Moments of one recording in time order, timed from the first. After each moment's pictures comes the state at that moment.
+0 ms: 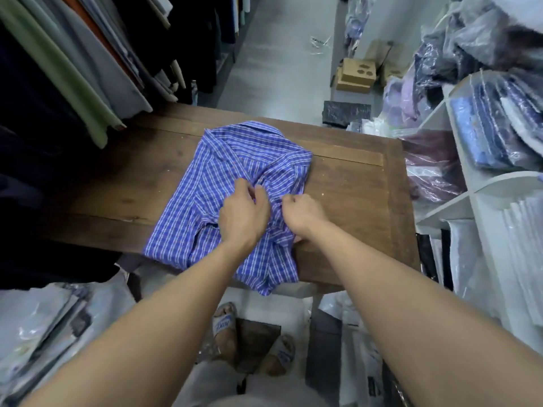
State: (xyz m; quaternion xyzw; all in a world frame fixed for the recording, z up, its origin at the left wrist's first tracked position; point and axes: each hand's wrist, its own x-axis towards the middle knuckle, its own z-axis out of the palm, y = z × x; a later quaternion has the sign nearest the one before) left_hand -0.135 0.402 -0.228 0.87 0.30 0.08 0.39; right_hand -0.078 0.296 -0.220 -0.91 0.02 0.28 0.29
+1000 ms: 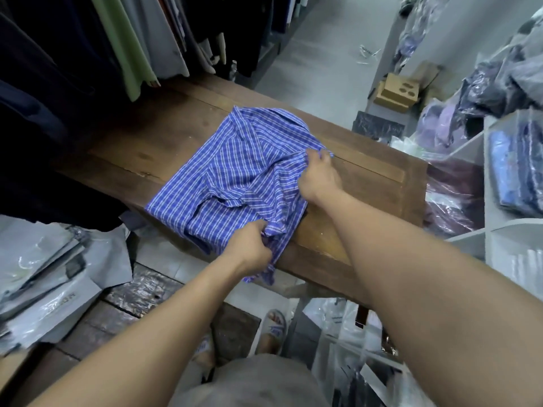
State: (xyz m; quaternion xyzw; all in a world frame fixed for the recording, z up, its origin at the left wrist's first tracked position) left_hand -0.203 0.374 -0.235 0.82 0.28 -0.18 0.46; right_hand -0.018 0.299 -0.224 -0.97 -0.15 0.18 0.11
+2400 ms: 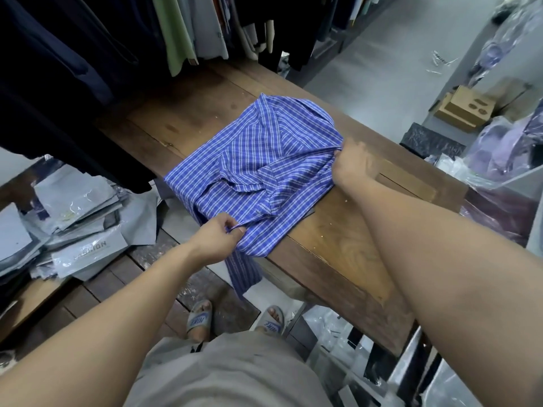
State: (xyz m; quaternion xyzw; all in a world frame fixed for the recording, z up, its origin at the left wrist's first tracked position) left_hand -0.240 0.380 -0.259 0.74 0.42 -0.11 0.52; right_hand 0.052 0.285 -0.249 -0.97 -0.21 0.07 0.05
